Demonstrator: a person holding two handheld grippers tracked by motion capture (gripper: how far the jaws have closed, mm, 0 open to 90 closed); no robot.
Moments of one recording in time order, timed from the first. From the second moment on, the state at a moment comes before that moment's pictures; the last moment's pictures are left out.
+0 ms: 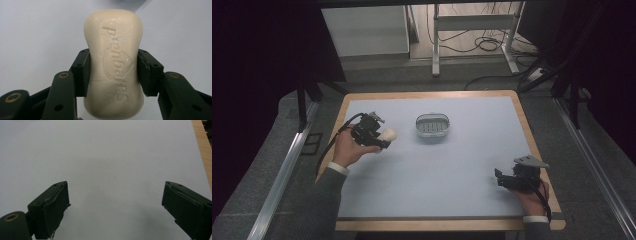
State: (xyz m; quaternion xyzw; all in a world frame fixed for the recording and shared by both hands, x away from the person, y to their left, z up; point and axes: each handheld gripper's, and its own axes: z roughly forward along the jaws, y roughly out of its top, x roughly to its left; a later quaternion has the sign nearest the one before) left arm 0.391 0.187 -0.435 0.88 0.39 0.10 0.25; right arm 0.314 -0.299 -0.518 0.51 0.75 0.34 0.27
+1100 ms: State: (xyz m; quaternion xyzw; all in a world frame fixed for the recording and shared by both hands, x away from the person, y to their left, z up) left arm 0.416 0.150 -0.421 0.89 0.37 0.08 0.26; right arm 0.315 -0.300 -0.519 0.51 0.74 0.34 0.27
